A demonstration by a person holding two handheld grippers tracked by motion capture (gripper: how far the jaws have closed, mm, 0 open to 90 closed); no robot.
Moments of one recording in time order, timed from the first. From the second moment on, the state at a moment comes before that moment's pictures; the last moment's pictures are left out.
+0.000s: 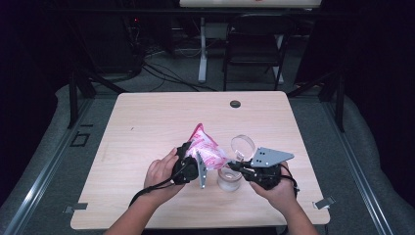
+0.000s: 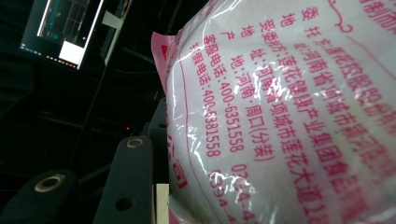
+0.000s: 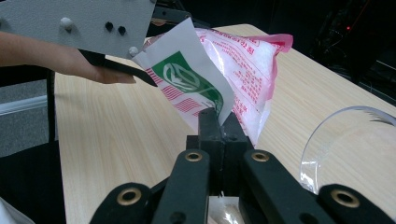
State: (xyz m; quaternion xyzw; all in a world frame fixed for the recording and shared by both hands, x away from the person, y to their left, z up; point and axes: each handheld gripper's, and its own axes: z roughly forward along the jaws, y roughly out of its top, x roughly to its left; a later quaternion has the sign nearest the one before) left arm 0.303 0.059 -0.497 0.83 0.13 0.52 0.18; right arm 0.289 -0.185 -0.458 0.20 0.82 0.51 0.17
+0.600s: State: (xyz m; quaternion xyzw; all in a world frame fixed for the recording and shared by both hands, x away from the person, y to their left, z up) left arm 0.300 0.055 -0.495 0.82 0.10 0.54 0.15; right arm 0.290 -0.186 -0.461 0.21 0.82 0.50 0.17
